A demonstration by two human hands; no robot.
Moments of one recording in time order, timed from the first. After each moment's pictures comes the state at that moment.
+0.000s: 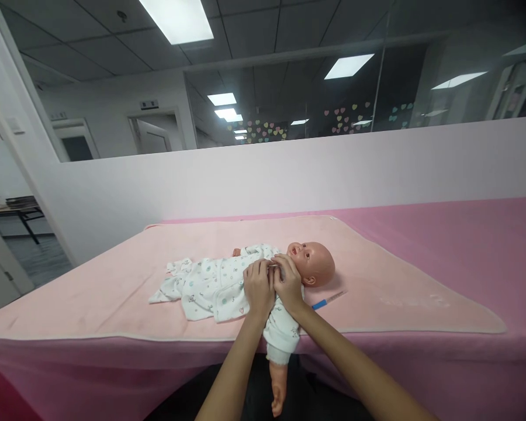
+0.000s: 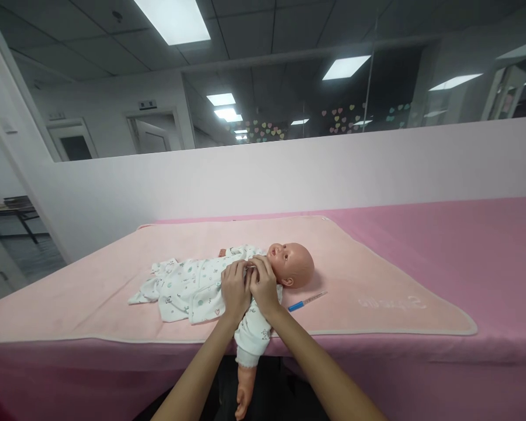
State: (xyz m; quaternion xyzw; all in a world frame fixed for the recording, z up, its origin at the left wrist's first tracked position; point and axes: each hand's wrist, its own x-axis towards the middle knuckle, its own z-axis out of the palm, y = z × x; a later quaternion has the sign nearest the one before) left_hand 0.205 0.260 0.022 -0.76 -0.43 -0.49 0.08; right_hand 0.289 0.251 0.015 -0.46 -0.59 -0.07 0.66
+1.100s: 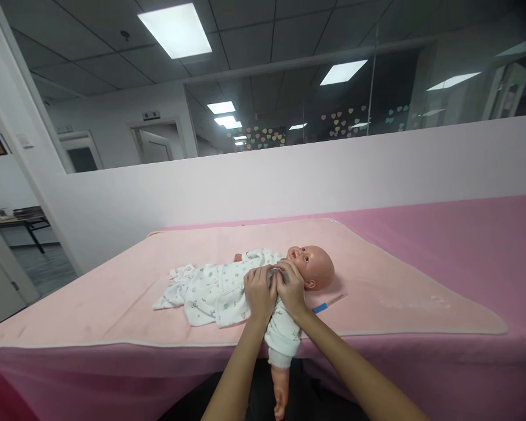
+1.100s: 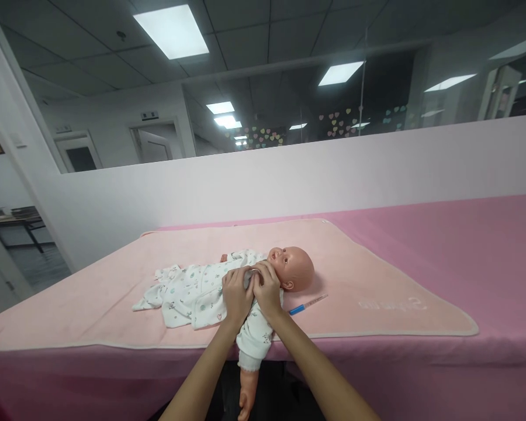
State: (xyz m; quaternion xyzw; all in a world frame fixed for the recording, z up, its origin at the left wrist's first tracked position) left_hand 0.203 0.255 0.024 -0.76 -0.42 -0.50 0.07; right_hand 0.292 0.252 0.013 -0.43 -0.57 -0.09 0.70
